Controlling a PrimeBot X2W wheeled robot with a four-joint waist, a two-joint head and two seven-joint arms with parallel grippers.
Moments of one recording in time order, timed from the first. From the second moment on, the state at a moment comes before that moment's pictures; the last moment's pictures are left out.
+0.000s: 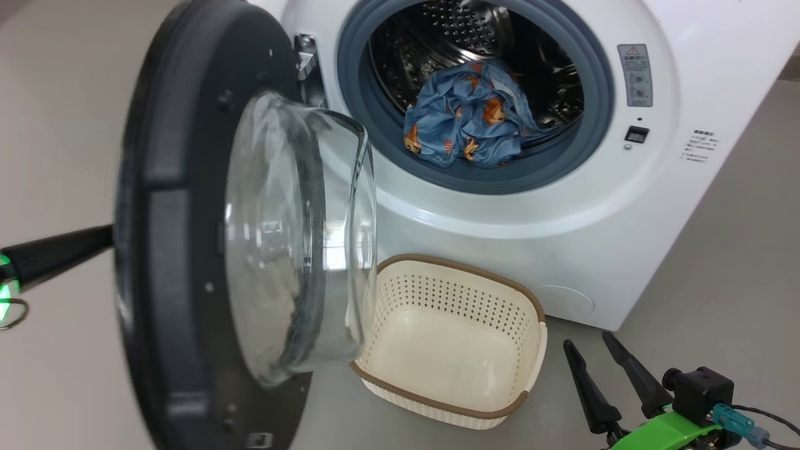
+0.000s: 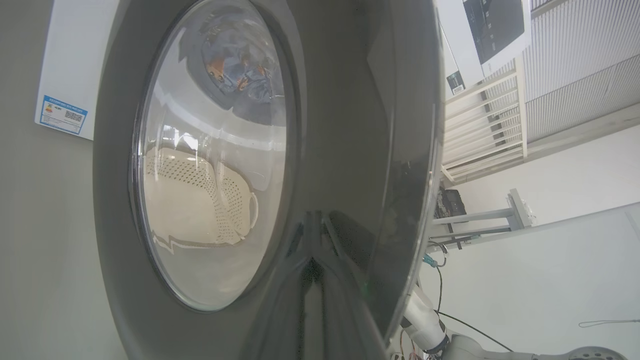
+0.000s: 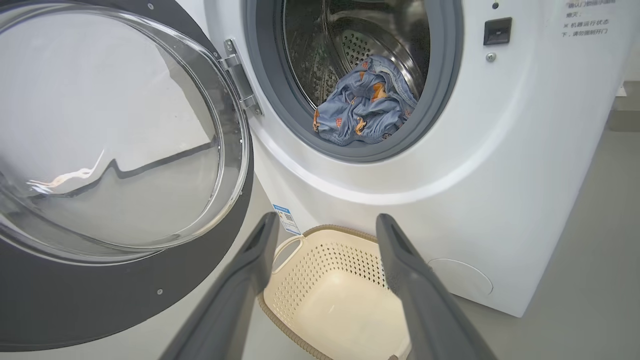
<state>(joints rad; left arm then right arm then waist) -0.55 0.63 -0.07 0.13 -1.71 -0.13 1.11 -0.04 -0.19 0.19 0.26 0.42 0.13 -0.26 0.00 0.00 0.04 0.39</state>
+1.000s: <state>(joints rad) -0.59 0.42 -0.10 0.01 -1.59 -0.13 1.08 -0.04 -0.15 0.15 0.24 0.42 0.13 -0.26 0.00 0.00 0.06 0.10</state>
